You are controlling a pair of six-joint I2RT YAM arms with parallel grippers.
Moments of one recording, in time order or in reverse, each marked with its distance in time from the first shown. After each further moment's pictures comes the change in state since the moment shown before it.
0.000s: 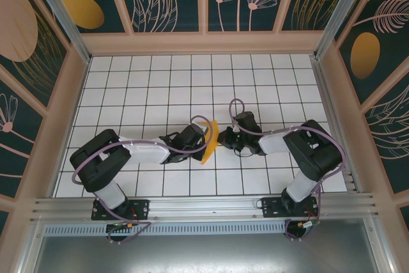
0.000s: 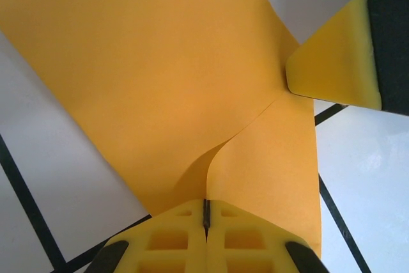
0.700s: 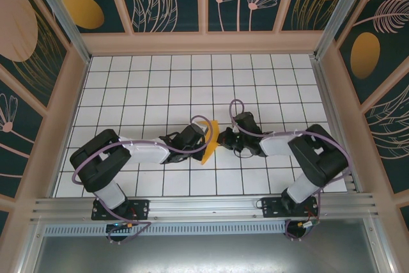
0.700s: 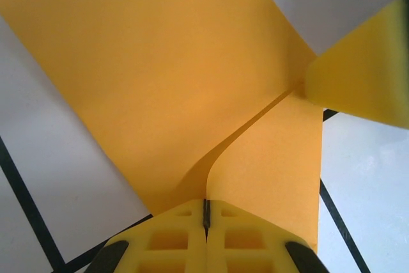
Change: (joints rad) left arm 0.000 0.001 0.001 0.001 0.000 0.000; right arm 0.042 -0.105 -0.008 -0.066 0.046 -0.005
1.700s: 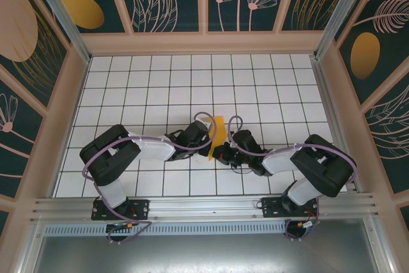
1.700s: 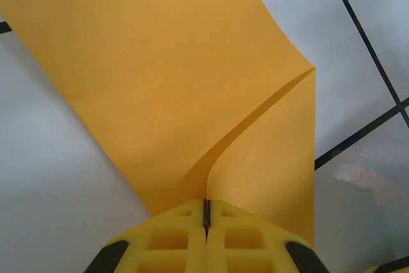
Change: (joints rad) left arm 0.005 0.092 0.053 0.104 0.030 -0.045; right arm 0.170 -0.052 -0.210 0.297 0.031 0.209
